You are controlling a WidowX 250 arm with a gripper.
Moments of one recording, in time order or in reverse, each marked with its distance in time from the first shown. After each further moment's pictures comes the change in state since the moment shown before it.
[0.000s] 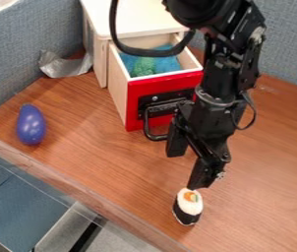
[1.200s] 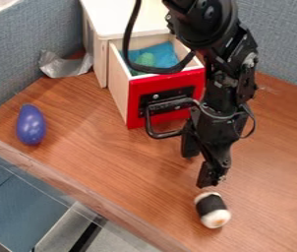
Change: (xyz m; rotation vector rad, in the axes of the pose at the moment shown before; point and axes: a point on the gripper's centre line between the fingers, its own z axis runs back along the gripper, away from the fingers) arm 0.034 0.022 -0.023 0.067 -0.141 -0.097
